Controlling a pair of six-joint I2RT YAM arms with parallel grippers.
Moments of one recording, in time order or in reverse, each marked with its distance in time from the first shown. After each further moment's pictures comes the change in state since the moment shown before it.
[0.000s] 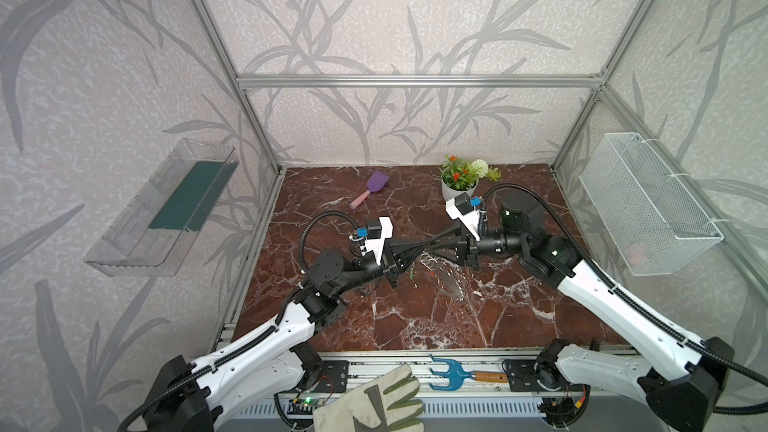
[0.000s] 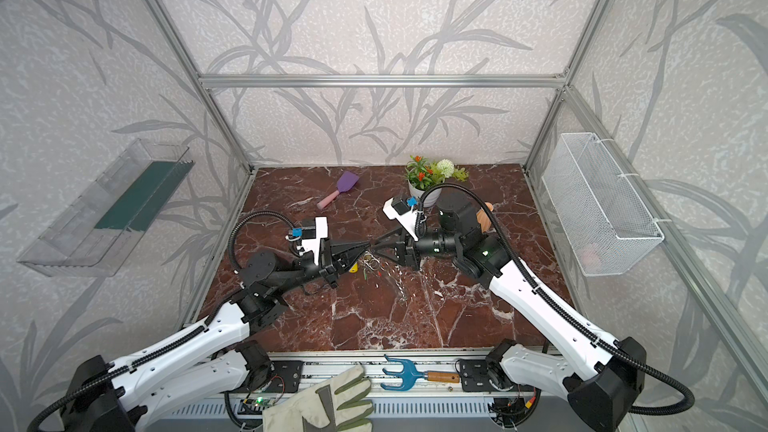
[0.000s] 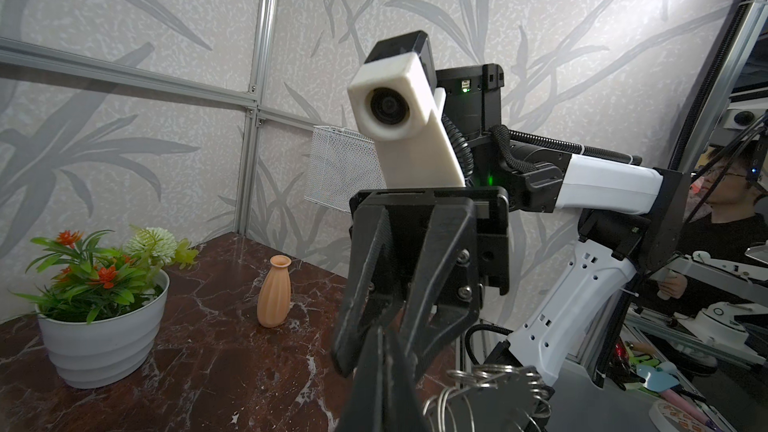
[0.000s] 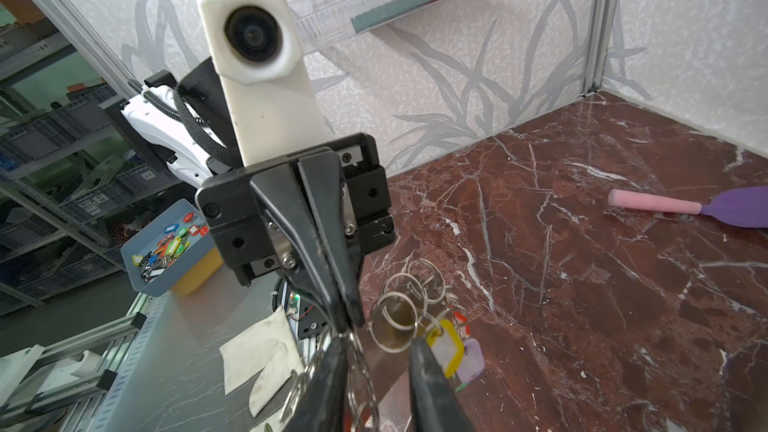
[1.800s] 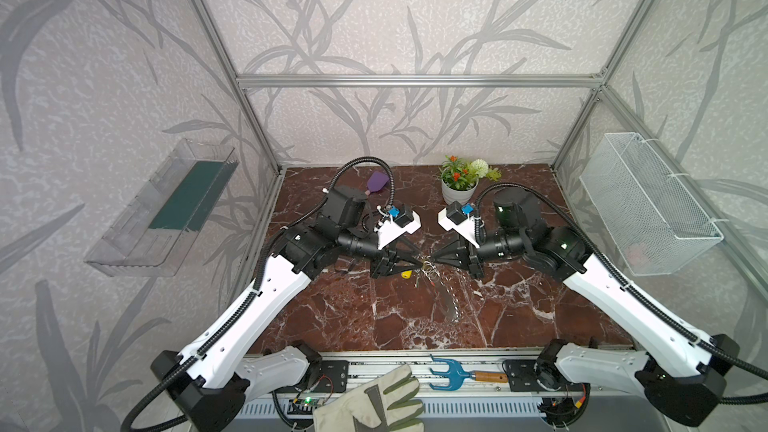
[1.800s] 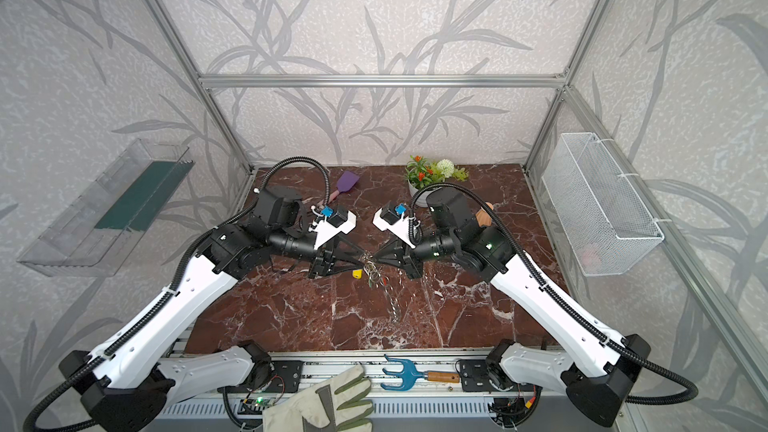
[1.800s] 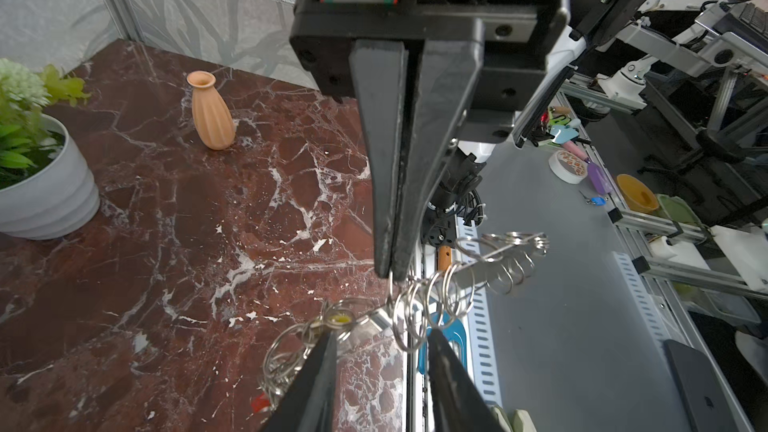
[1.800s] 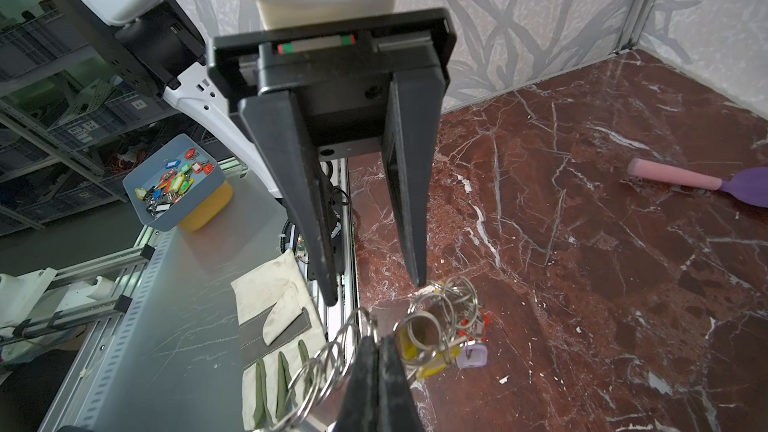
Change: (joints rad) left arm 0.162 0.233 0.744 -1.487 0.428 0.708; right arm 0.071 0.050 0.220 -0.436 0.067 -0.232
